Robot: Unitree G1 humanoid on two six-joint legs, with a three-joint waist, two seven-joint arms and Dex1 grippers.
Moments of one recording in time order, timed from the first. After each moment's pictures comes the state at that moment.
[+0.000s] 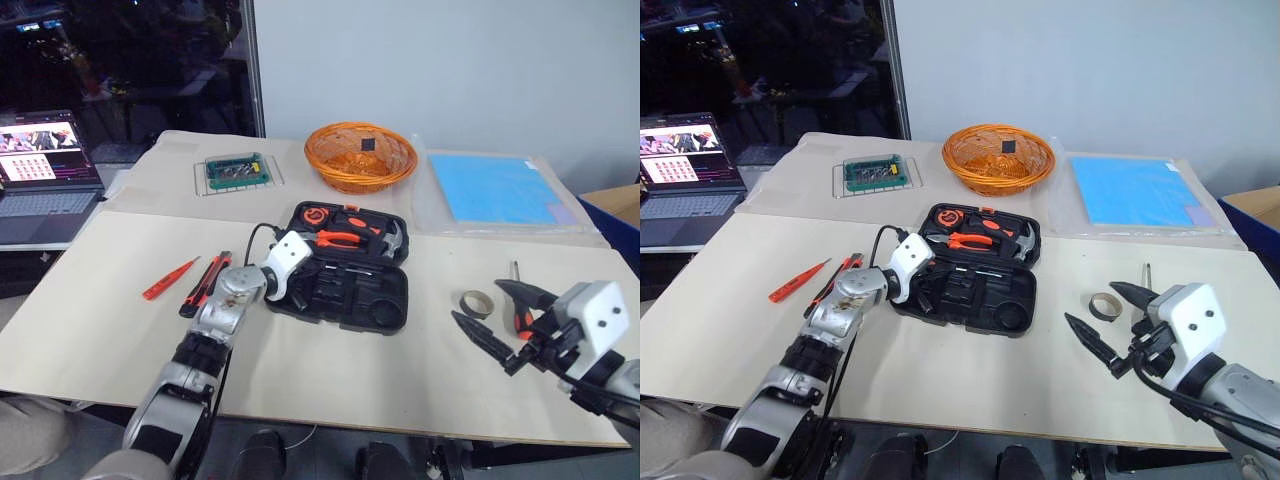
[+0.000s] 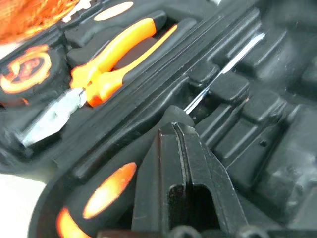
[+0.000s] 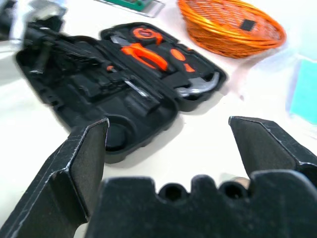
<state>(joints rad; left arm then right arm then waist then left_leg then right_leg) -0.57 0.28 -0.13 0.25 -0.18 0.36 -0.81 0.35 -0.73 -0.58 -0.81 0.64 0.63 0.55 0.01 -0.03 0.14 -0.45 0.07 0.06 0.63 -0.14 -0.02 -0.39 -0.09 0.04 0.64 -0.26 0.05</state>
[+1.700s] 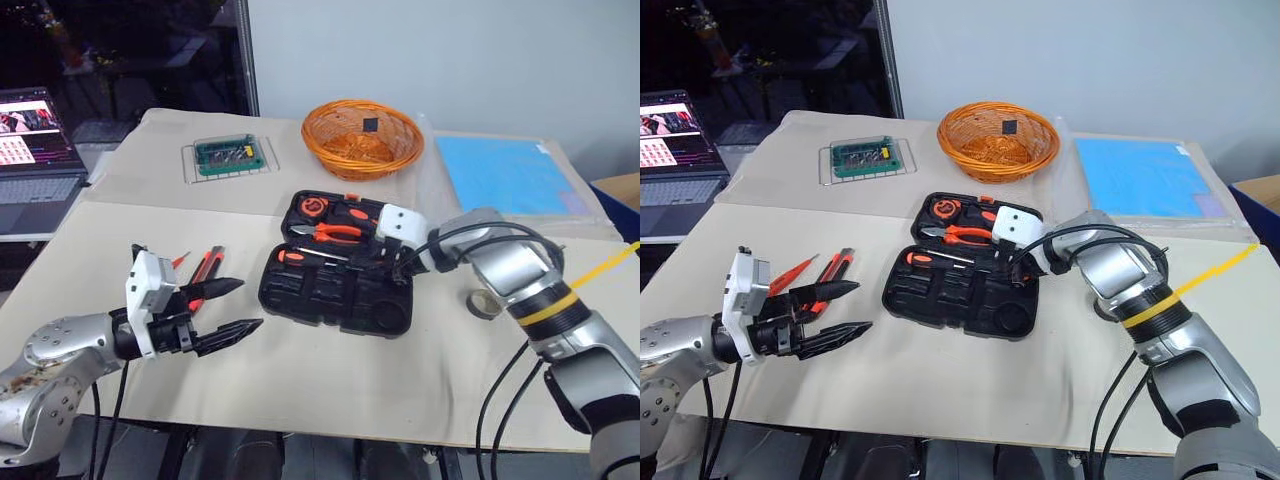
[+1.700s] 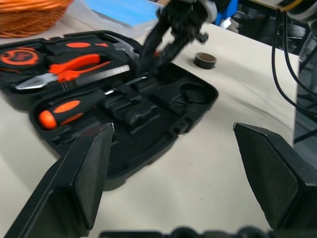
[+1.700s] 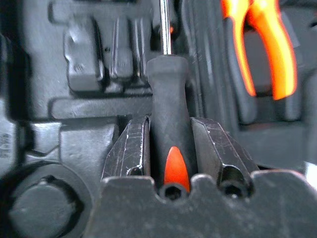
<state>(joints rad) 0.04 0.78 0.37 -0.55 -0.78 0.65 -0.97 -0.90 -0.69 0.52 0.17 0.07 0.55 1.08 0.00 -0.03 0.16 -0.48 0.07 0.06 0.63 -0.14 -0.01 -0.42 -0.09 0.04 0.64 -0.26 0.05</state>
